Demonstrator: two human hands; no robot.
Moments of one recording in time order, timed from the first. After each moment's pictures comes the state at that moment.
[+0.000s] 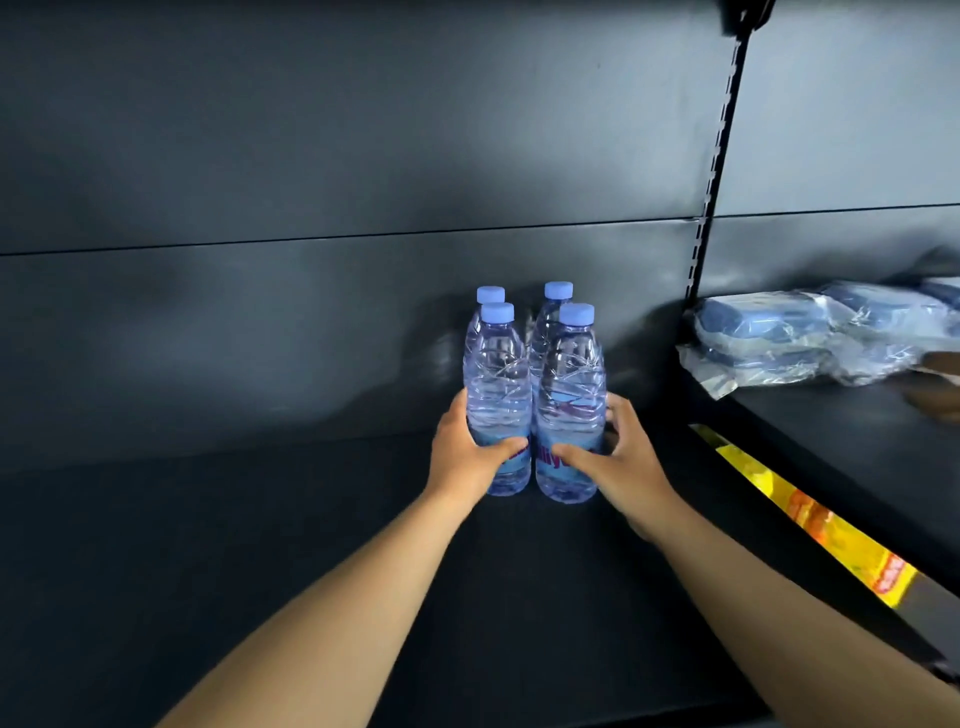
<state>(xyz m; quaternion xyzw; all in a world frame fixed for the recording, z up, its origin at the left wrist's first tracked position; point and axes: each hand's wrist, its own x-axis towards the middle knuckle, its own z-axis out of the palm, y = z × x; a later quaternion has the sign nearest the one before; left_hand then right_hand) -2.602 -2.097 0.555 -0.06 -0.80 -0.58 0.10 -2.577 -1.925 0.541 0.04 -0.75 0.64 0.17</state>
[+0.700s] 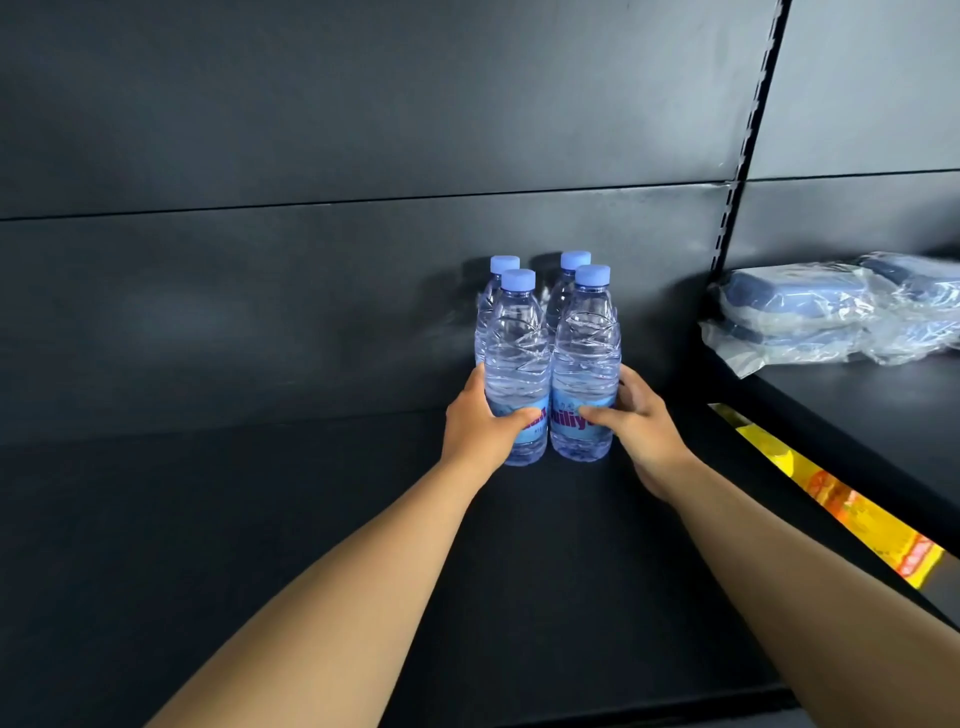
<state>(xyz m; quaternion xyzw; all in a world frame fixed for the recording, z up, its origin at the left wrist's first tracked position) -2.612 -2.093 0.557 -0.05 -0.83 -0.55 0.09 -2.611 -1.911 0.535 0.04 -0.71 0.69 0.11</state>
